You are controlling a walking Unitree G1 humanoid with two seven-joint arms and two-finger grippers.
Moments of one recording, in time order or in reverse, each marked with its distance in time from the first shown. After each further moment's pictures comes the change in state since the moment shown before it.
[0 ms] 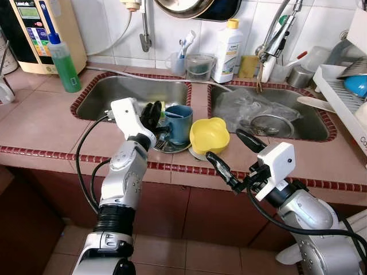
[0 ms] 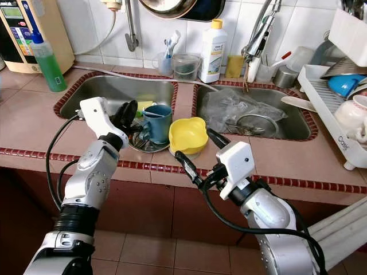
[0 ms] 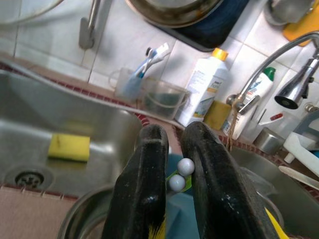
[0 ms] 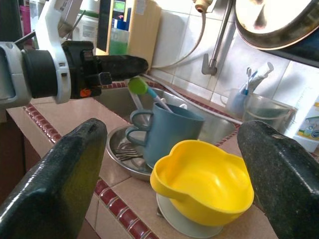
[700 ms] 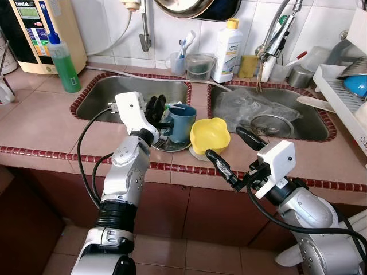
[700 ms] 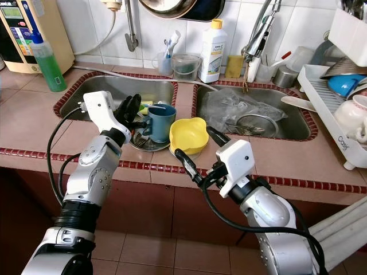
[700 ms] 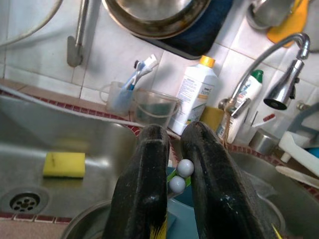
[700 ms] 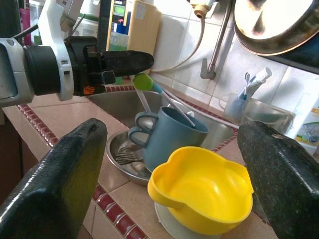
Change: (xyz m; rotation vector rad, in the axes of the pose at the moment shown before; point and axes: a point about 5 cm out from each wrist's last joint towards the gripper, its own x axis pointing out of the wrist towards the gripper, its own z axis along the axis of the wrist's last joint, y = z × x) left arm 0.003 -0.005 0.006 0.062 -0.029 -0.051; right arm 0.003 -0.001 0.003 -0.010 -0.013 0.000
